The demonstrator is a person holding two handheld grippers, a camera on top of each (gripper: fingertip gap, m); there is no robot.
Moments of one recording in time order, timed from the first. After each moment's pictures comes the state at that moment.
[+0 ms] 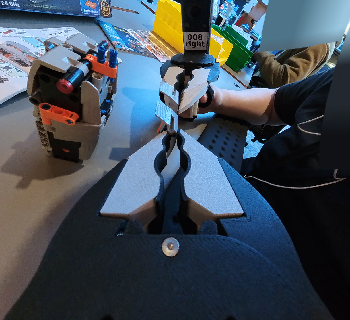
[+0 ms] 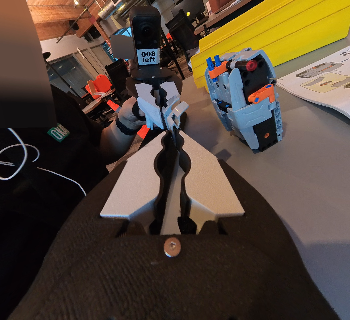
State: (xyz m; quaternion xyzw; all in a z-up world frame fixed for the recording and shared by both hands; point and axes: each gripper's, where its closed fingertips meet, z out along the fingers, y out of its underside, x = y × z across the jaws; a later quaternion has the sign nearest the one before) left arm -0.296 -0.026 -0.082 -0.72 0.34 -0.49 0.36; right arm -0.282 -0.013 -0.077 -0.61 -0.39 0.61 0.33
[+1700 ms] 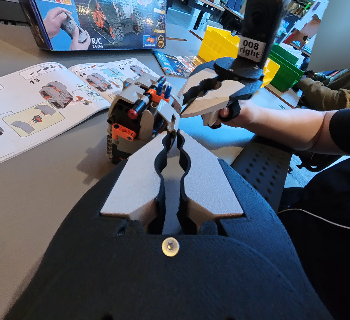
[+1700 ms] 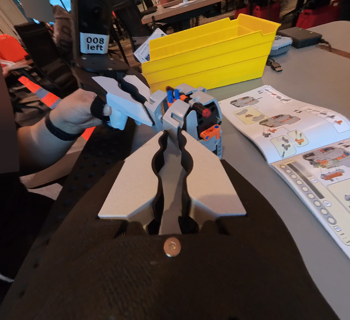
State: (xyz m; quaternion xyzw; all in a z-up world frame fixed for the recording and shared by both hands) left arm -0.317 0.024 -0.073 -0.75 0.28 -0.41 0.44; right arm -0.301 0.041 -0.072 -0.65 -0.43 0.45 0.43
